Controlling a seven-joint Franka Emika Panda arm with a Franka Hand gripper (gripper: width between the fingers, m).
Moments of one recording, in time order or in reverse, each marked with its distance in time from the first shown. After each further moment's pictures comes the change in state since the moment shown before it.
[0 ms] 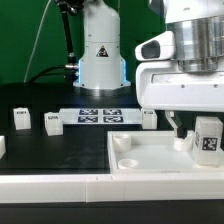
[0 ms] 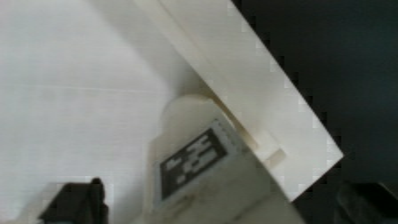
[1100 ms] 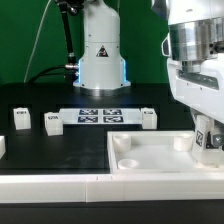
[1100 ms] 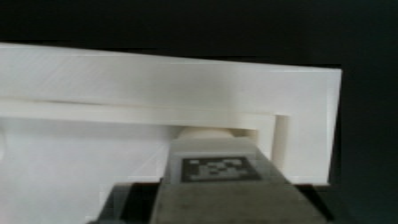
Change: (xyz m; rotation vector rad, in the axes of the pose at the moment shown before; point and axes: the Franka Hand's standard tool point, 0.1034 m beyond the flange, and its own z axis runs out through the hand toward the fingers) arm -0.005 -0.004 0.002 0.045 -0.020 1.011
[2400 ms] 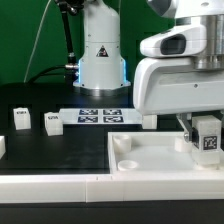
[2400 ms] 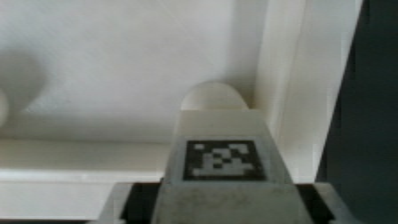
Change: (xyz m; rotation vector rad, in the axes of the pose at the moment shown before) arm 0.012 -0.008 -0.004 -0.050 0.064 -1.462
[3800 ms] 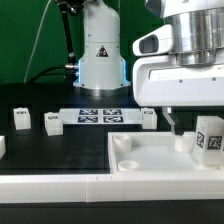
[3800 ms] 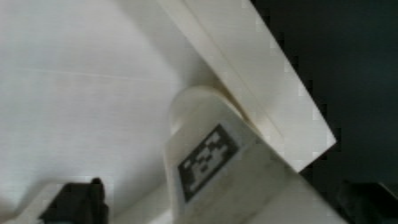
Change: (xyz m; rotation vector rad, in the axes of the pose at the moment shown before) arm -0.003 -0.004 -0.004 0.027 0.006 0.354
